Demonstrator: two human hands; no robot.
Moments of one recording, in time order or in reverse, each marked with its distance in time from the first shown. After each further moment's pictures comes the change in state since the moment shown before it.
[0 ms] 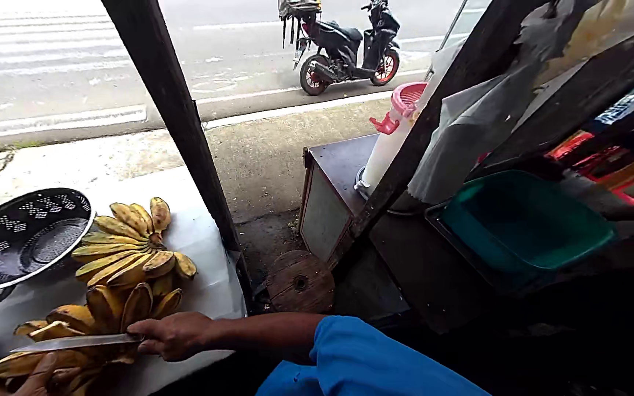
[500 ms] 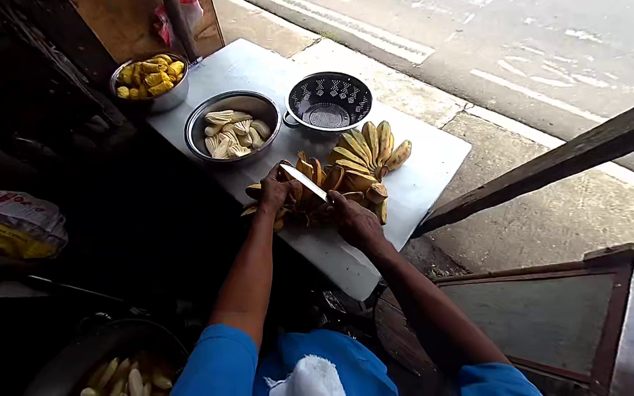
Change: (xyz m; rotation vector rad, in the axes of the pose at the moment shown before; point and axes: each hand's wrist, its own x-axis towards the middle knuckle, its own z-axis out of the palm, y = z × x) left_hand 0.003 0.003 0.009 -0.104 0.125 -0.035; right_hand 0.050 -0.017 -0.023 -0.639 -0.016 -0.062
